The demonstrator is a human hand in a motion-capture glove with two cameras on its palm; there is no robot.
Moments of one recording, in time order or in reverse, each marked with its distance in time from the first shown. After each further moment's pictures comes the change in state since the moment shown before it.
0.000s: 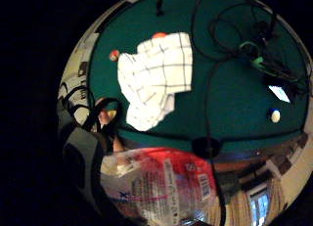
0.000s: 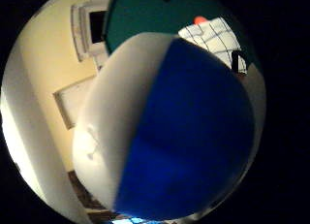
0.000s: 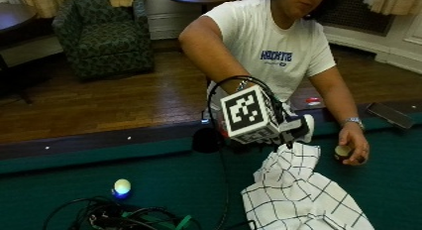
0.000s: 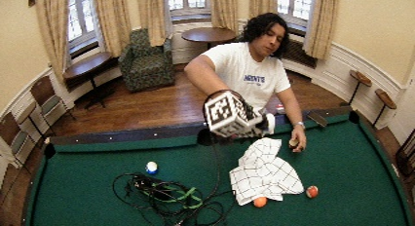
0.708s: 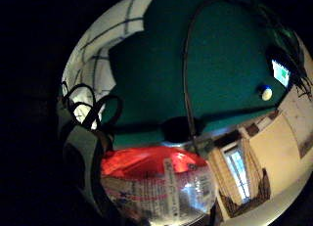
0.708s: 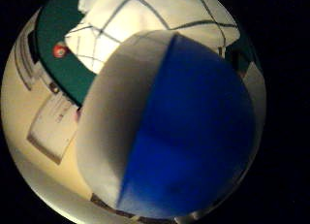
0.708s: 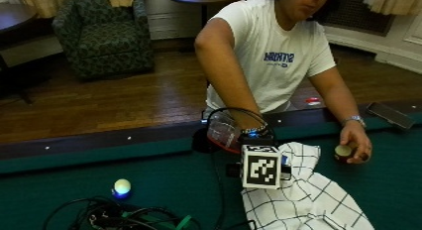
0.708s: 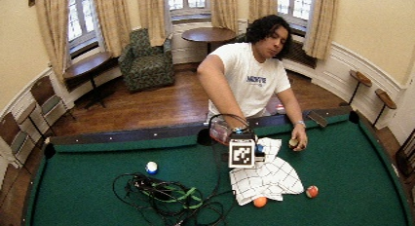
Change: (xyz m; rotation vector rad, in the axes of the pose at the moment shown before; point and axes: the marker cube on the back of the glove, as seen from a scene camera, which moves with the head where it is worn) arm 0.072 -0.046 0.106 -0.332 0.390 0.338
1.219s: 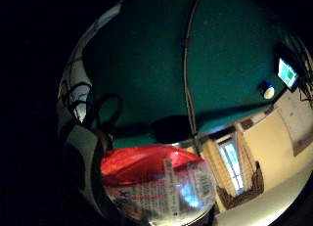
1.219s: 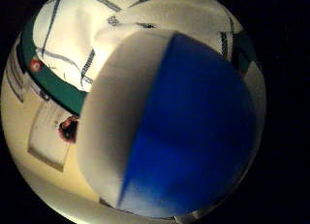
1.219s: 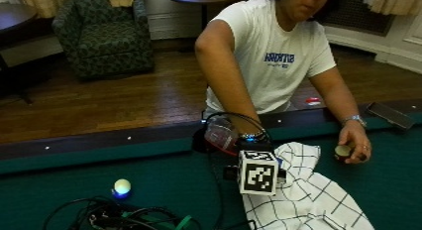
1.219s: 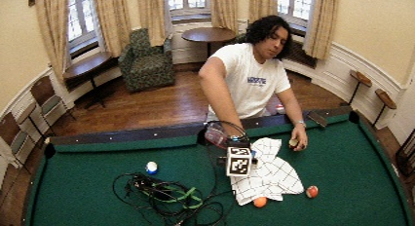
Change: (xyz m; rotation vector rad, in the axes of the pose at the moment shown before) arm 0.006 -0.011 0.015 -0.080 0.029 0.023
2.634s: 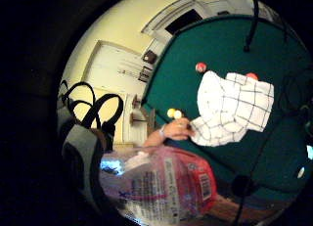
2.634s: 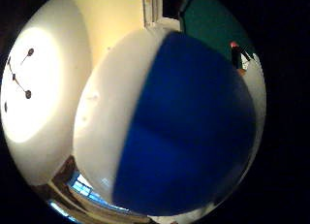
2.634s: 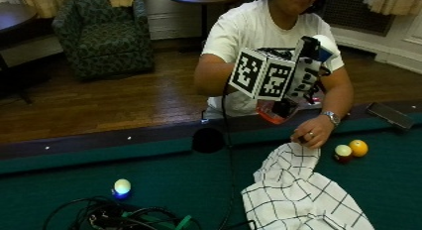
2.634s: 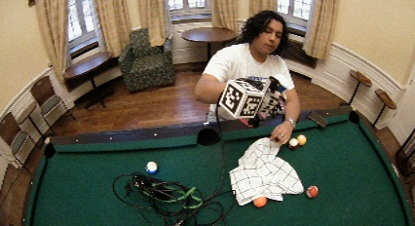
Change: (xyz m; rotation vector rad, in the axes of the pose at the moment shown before) arm -0.056 0.226 -0.115 0.597 -0.775 -1.117
